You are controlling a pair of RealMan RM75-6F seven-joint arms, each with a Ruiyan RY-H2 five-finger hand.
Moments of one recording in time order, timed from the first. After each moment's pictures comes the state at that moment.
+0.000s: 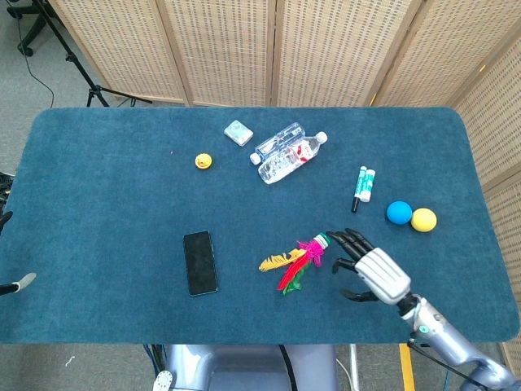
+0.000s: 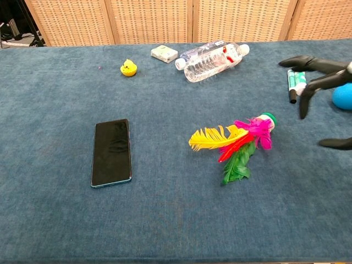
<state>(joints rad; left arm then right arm) -0.09 -1.00 -0.08 -1.64 1.43 1.45 -0.17 0.43 -1.32 0.02 -1.39 -1.89 1.26 0.34</state>
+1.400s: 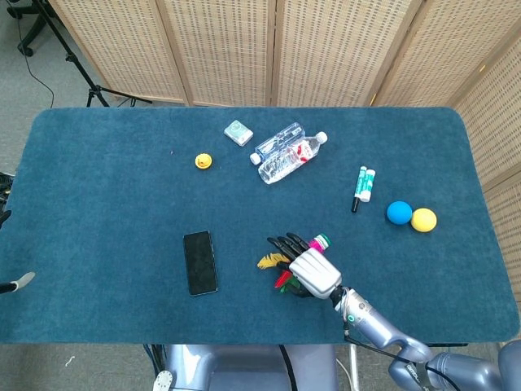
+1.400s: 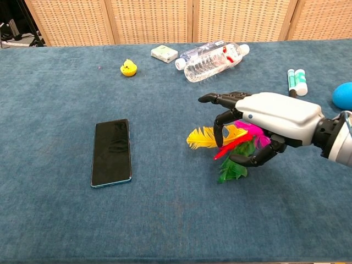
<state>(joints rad) -0.10 -0.98 -0.08 -1.63 1.43 1.43 -0.22 0.61 -1.57 0.04 -1.43 -1.67 1.03 -0.02</state>
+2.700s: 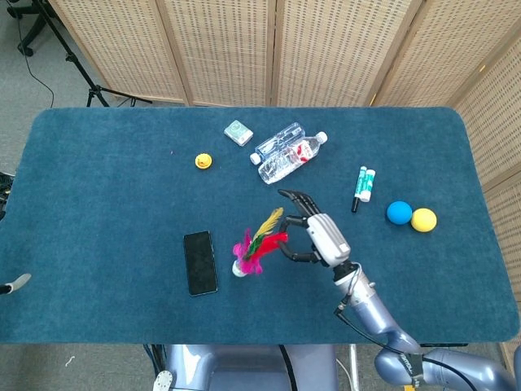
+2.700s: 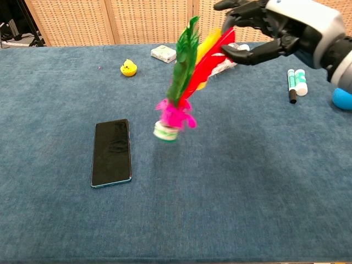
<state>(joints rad) -0.08 -0.97 -0.07 -1.62 1.45 1.45 -0.29 0.59 -1.53 0.24 -1.63 -1.44 1.17 0.35</state>
